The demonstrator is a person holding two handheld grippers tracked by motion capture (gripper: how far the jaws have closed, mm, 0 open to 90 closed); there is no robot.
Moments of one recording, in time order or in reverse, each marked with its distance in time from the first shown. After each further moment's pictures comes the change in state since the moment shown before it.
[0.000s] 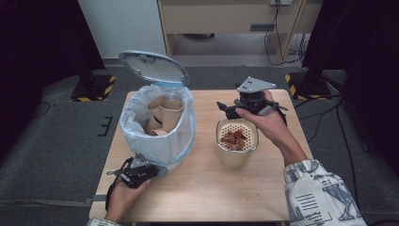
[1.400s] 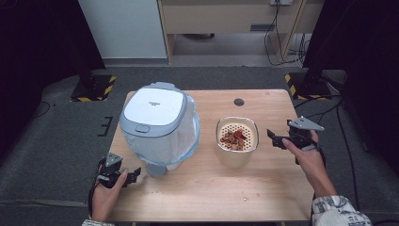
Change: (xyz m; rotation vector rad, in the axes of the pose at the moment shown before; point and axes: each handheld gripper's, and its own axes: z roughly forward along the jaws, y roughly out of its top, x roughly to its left) left arm 0.052 -0.031 -0.021 -0.059 0.160 -0.234; right arm -0.051 -0.179 -0.080 0.137 -0.292 0.267
